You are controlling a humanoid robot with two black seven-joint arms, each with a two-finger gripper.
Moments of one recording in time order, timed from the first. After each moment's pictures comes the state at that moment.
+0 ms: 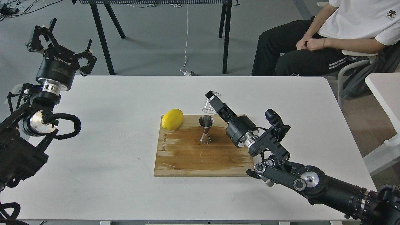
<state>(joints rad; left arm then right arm) -0.61 0.43 -1.00 -0.83 0.09 -0.39 -0.45 0.62 -0.15 0.40 1.20 -0.96 -0.49 0.21</state>
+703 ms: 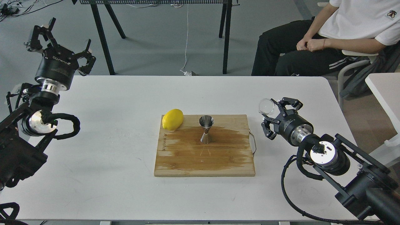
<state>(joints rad) -0.61 0.44 -0.99 -0.84 0.09 -0.39 -0.45 0.33 -0.34 0.95 1.26 0.10 -0.22 -0.03</state>
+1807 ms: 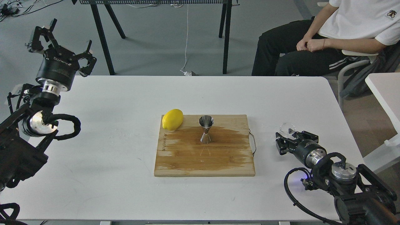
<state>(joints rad) -0.60 0.44 -0.99 -0.84 0.09 -0.39 -0.45 0.28 -0.19 1.17 0.81 0.45 0.00 -0.20</state>
